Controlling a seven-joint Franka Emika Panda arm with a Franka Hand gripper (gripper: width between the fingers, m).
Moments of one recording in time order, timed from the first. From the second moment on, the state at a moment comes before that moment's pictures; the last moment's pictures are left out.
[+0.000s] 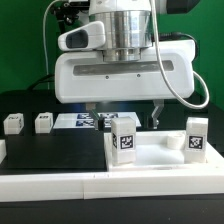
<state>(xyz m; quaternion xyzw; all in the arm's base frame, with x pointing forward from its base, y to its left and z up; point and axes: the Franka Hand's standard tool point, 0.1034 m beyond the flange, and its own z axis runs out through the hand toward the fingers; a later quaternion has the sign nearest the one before) 0.603 0.011 0.079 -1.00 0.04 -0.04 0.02</state>
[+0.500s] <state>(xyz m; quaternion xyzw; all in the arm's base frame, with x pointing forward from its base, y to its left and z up) 0.603 0.008 0.079 -1.00 -0.01 -0.04 0.02</state>
